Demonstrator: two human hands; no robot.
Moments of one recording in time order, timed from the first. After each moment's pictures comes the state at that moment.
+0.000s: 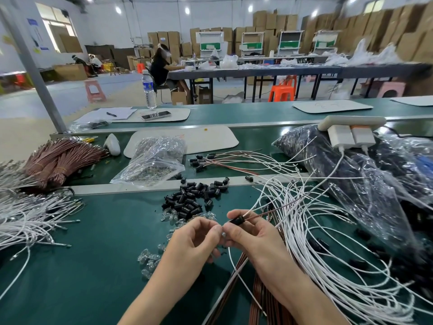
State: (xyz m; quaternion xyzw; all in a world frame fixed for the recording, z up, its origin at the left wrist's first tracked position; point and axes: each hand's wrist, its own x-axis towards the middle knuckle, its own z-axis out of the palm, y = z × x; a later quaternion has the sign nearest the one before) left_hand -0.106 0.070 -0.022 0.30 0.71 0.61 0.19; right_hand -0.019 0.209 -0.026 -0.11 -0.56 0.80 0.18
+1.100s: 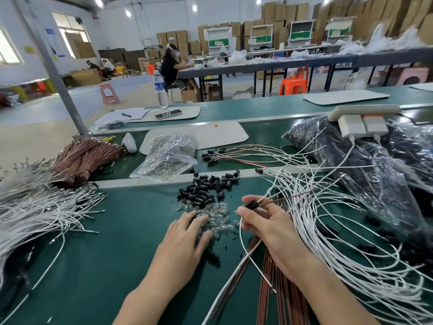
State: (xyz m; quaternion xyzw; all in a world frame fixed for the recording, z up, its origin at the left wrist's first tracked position) left_hand -0.128 0.033 -0.053 0.36 0.91 0.22 0.00; right_hand -0.017 0.211 -0.025 -0.15 -0.57 0.78 0.20
